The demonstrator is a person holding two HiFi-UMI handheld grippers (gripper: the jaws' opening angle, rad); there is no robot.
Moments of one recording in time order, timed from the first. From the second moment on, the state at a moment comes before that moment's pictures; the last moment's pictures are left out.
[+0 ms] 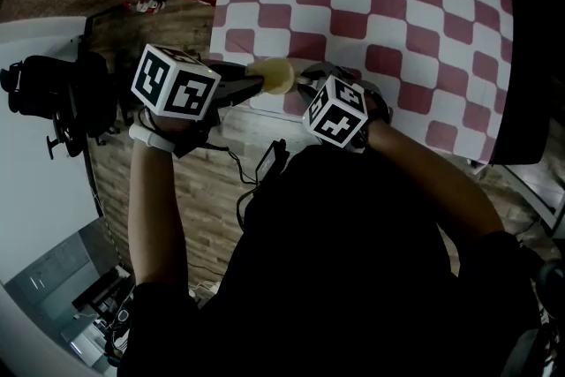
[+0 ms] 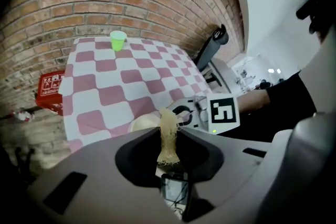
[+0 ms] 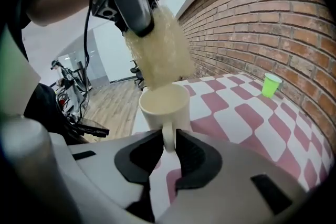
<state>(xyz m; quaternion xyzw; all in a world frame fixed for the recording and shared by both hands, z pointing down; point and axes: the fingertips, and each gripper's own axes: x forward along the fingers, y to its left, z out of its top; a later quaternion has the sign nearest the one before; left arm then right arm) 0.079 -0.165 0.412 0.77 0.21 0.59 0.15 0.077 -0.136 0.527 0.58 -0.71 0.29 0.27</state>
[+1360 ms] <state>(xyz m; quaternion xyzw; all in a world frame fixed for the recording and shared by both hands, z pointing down) 0.081 -0.176 0.414 0.77 0.17 0.61 -0.07 0.079 -0.136 0.526 0.58 -0.70 0.29 0.28</state>
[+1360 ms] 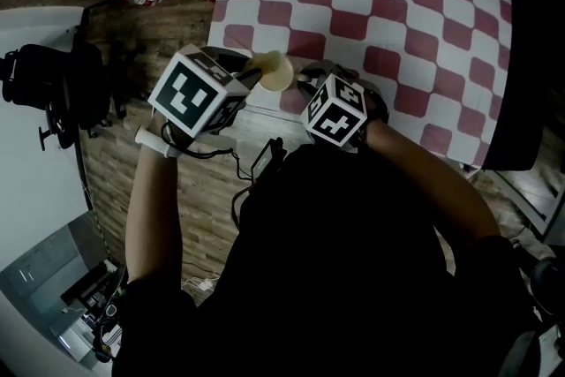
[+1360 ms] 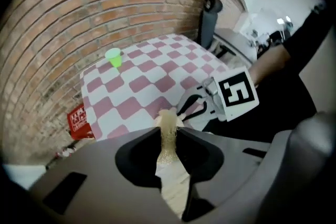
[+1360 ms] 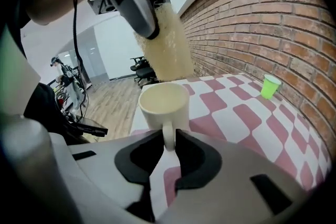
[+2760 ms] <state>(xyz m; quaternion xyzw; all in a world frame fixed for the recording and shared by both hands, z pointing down) 0.072 -0.184 0.400 0.76 0.13 0.60 -0.21 0.081 -0.136 0.523 0.59 -0.70 0.29 0.29</state>
